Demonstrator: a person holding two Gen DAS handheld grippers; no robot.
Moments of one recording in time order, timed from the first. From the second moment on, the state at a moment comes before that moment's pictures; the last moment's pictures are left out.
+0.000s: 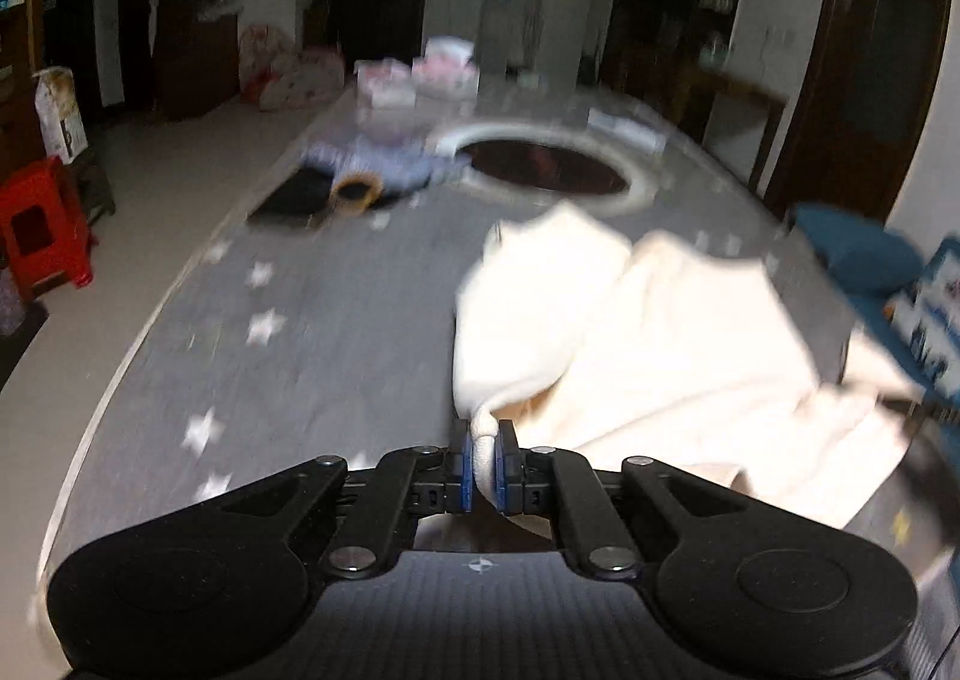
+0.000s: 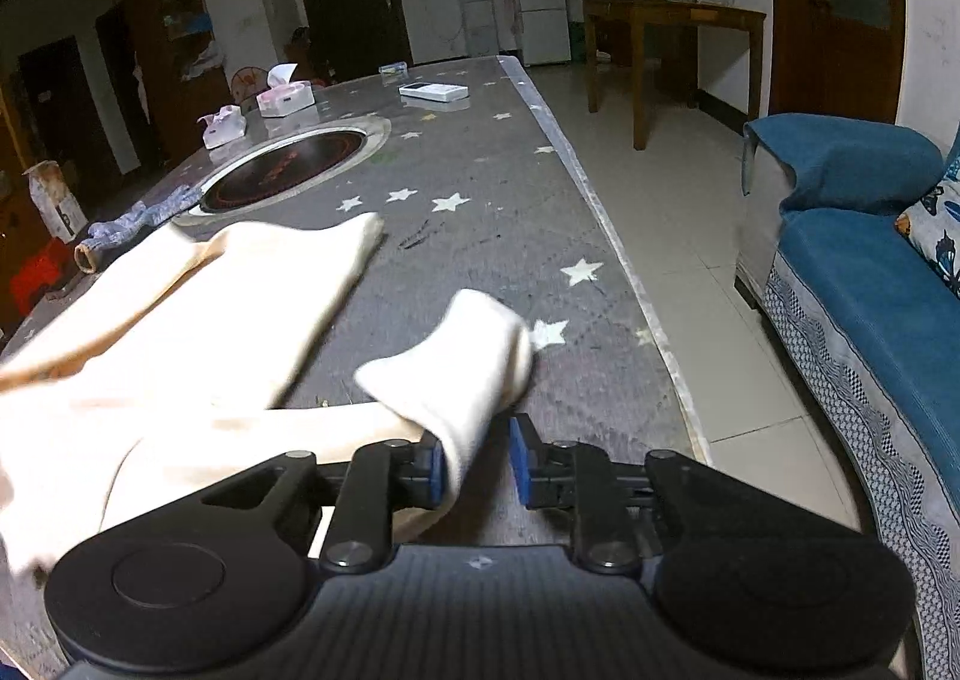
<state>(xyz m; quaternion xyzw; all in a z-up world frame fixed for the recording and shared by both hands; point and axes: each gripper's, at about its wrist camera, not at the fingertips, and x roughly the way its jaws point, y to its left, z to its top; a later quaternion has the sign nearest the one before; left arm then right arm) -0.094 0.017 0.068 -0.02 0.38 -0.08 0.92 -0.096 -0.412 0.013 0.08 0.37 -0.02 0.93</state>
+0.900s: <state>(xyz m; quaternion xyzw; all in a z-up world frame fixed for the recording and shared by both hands) 0.009 -0.079 0.053 0.10 0.35 -0.16 0.92 -0.063 -0.375 0.071 0.01 0.34 0.08 0.94</state>
